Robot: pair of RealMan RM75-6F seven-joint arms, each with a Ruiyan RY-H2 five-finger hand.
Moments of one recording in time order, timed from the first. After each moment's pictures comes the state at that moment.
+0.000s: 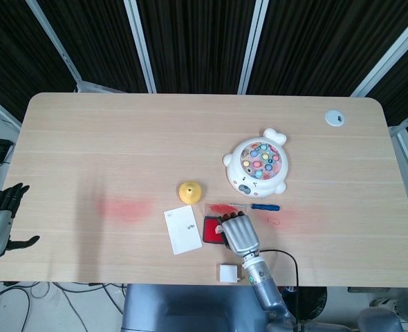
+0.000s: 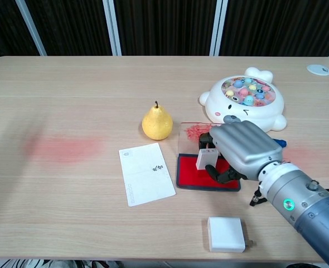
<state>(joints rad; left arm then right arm) -0.17 -1.05 -0.06 -1.73 1.32 1.30 0.06 0.48 -1.96 0.10 -1.34 -1.26 1.19 -0.66</state>
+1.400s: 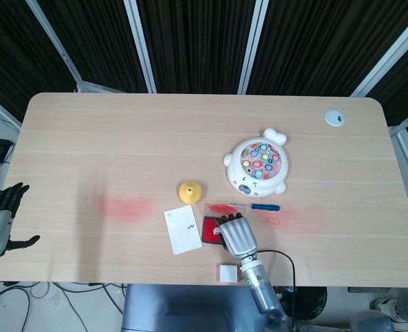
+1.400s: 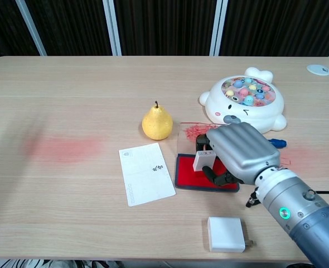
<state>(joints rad) -0.17 -1.05 -0.05 -1.73 1.33 1.30 0.06 0.46 -2.02 0.09 -1.28 -1.34 1.25 -0.64</state>
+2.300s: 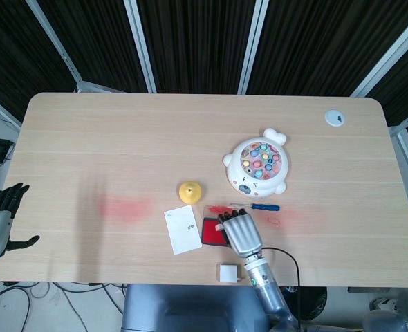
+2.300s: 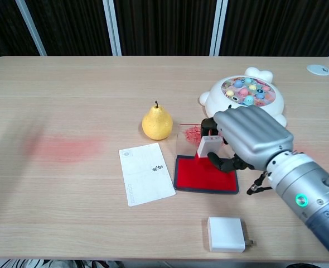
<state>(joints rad) -0.17 -1.06 -0.05 -1.72 1.34 1.31 0.06 0.45 -1.91 0.11 -1.42 -1.39 1.29 -0.67</state>
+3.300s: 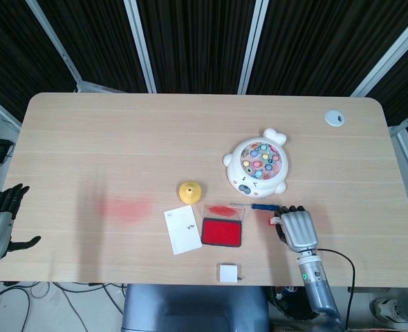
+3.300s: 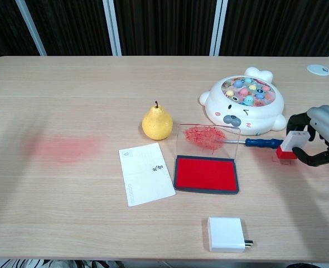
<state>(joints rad) -0.16 -1.08 -0.06 -1.73 1.32 1.33 0.08 0.34 -1.71 0.09 -1.32 -1.35 1.32 -0.44</state>
